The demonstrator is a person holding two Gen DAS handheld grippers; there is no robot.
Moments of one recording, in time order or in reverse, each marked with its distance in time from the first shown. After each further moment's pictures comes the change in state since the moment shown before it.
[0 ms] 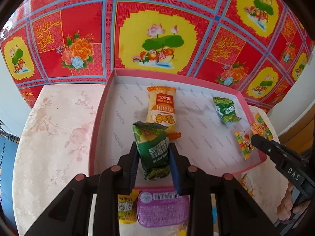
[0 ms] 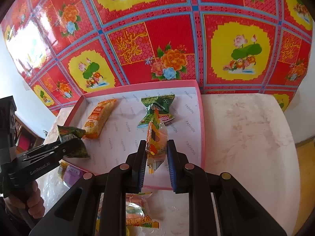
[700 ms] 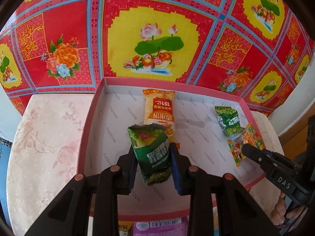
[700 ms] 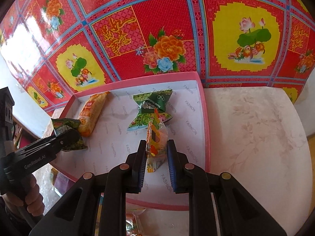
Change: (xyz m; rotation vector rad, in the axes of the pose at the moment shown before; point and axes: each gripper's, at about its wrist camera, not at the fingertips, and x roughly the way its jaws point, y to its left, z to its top) left arm 0.022 -0.001 0.017 0.014 -0.012 -0.020; right arm 0.030 -0.006 0.007 0.030 0.027 0.011
